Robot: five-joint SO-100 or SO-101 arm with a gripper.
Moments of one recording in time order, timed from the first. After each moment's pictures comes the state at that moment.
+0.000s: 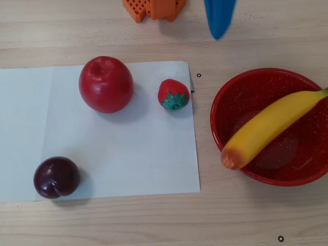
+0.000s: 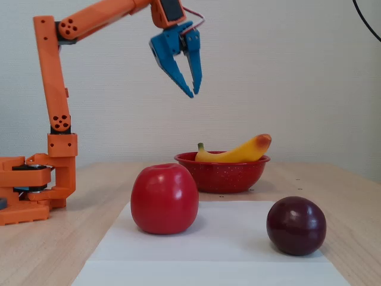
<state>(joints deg) 20.7 102.7 62.1 96.8 -12.0</state>
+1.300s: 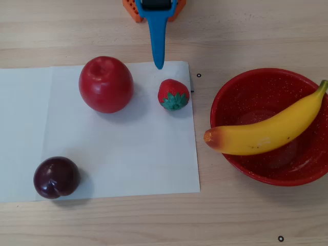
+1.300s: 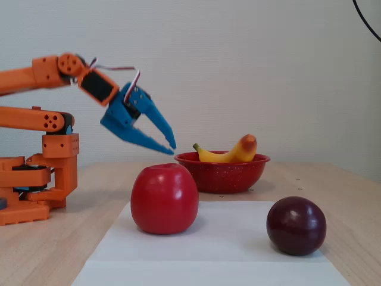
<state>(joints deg) 4.8 176.8 162.0 44.6 -6.9</state>
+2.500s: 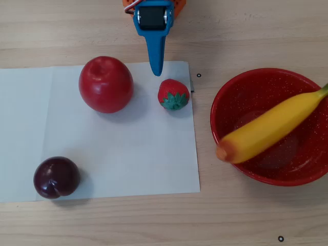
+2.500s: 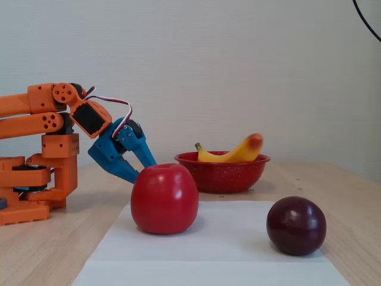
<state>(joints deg) 4.0 188.0 179.0 52.7 -14.0</state>
